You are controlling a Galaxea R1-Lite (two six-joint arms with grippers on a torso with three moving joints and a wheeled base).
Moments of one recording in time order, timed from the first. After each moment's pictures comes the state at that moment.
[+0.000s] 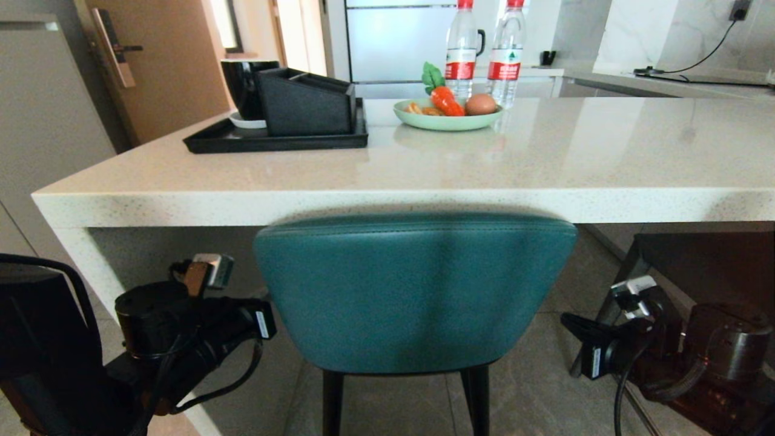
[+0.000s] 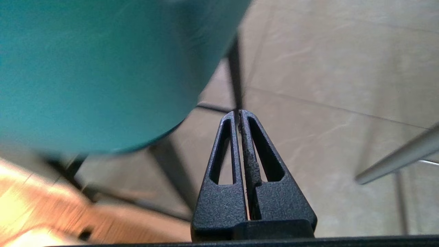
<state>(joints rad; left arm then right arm) -0.28 1.97 -0.30 -1.52 0.02 -0.15 0.19 1.90 -0.12 -1.52 0.14 -0.08</state>
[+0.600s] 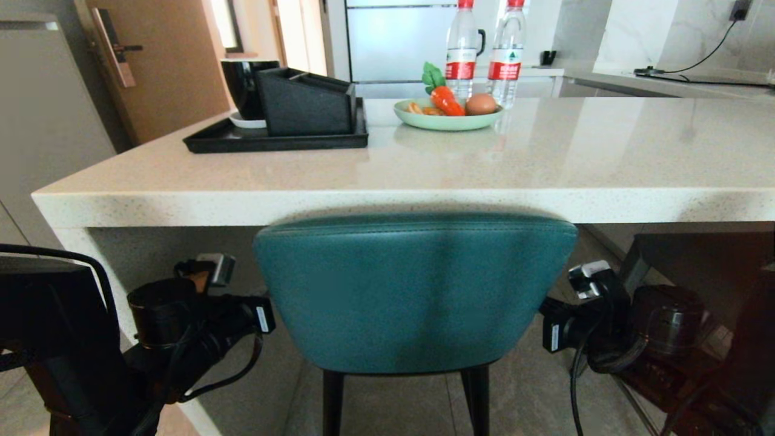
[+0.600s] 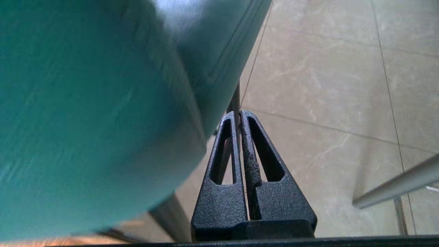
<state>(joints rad) -0.24 2.04 -0.35 -1.52 0.01 -0.15 0.27 2.03 -0.29 -1.52 0.04 -0.09</state>
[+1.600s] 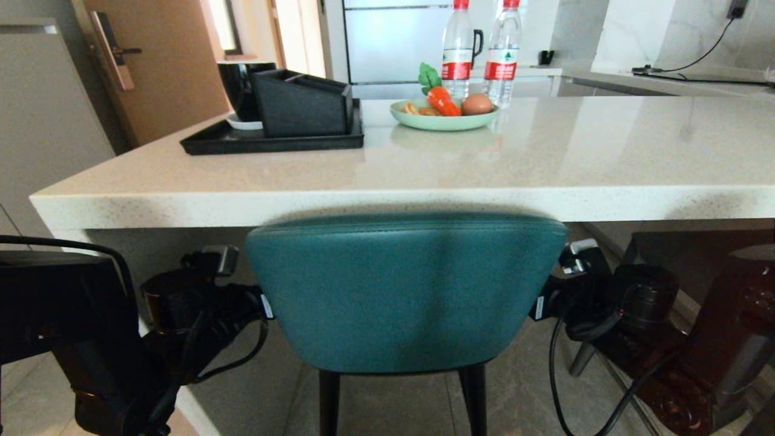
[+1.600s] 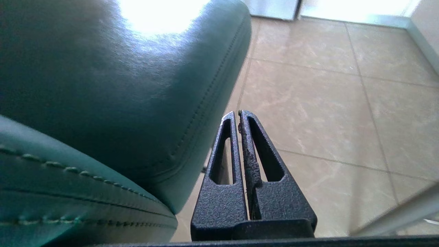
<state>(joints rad) -0.23 2.11 -0.44 -1.52 0.00 -0.17 0.31 2.11 -0.46 -1.53 0.04 -0.09</state>
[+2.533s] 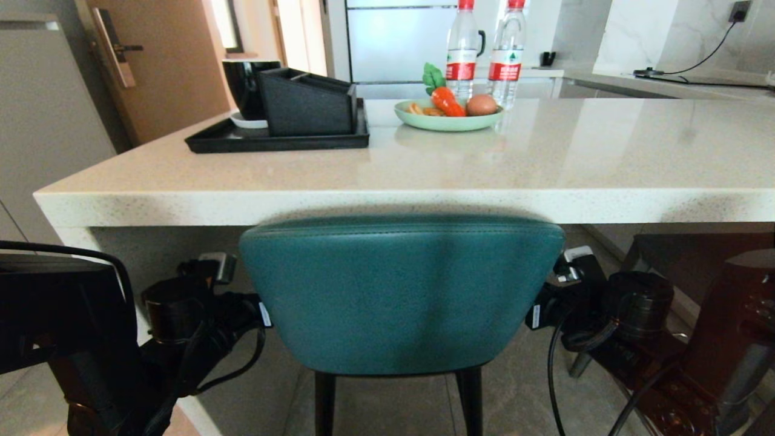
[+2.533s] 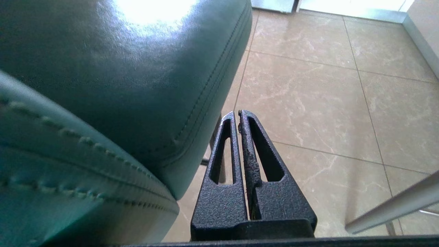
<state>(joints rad) -0.33 2.08 -0.38 -1.51 0.06 -0.17 0.36 2.10 -0.43 -1.52 -0.01 -0.09</state>
